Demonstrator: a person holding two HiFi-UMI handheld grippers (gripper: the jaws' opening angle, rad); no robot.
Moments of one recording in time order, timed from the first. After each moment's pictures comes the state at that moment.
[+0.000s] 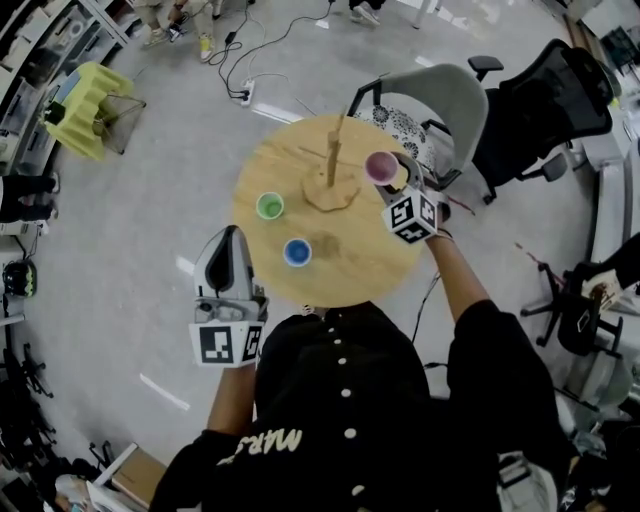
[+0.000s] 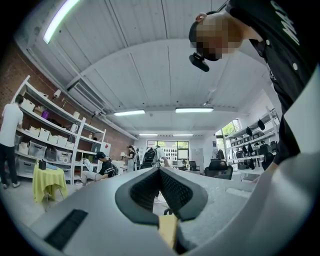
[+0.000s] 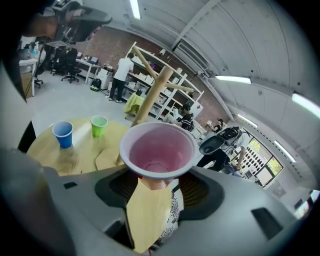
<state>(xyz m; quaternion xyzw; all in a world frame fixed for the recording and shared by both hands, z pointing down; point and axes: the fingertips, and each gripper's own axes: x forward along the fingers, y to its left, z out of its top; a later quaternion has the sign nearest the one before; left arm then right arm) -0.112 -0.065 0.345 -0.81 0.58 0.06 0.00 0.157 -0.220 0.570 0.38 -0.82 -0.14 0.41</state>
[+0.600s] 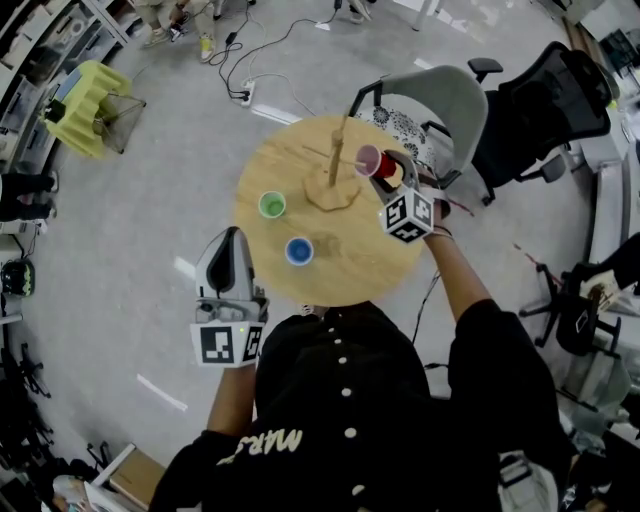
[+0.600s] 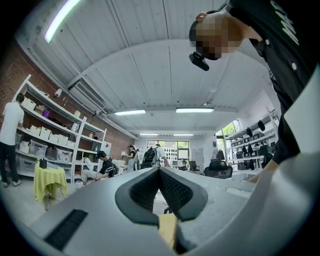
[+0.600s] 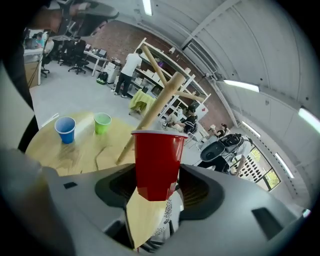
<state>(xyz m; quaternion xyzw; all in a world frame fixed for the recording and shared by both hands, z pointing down) -0.128 -0.059 0.345 -0.81 0.58 0.06 0.00 0.132 -0.218 0.555 0.36 -0.80 -0.18 0.45</state>
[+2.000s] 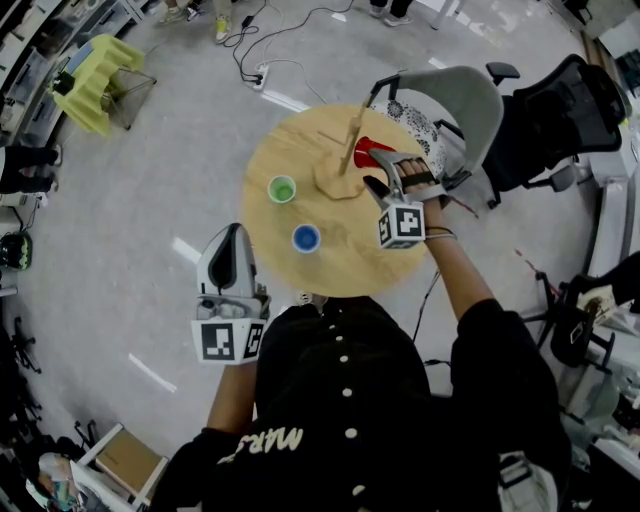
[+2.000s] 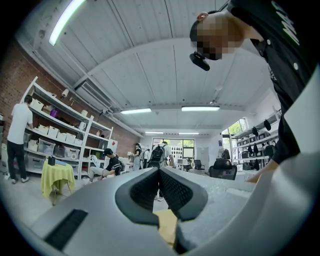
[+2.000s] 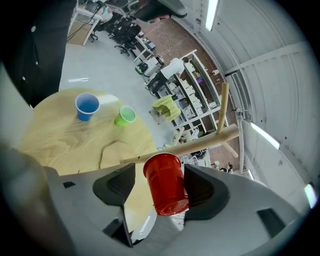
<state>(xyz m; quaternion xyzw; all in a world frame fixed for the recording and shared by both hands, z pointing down) -0.150 -0.038 0.360 -0.79 0.61 0.06 -0.02 0.065 -0.189 0.564 0.22 -0.75 -0.38 0.49</state>
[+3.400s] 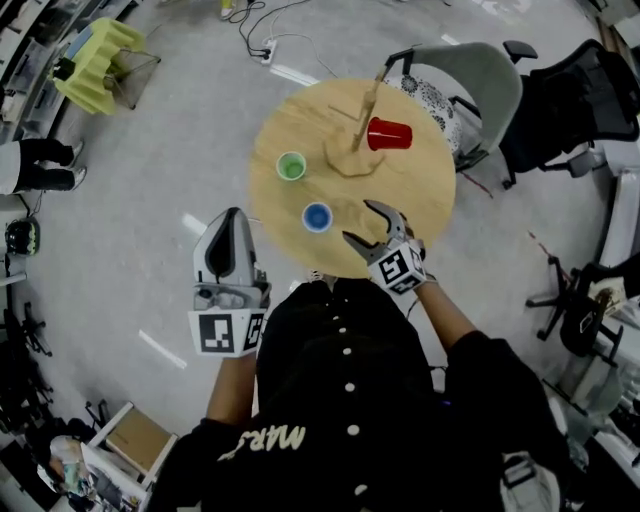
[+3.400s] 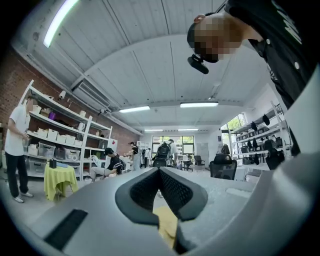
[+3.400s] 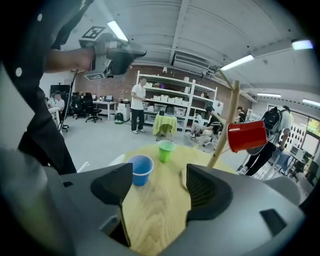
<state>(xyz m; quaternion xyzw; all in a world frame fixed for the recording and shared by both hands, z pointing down) -0.157 -0.041 0.370 -0.79 0.61 0.03 -0.01 0.022 -0.038 0.629 0.25 -0.92 -0.01 0.30</state>
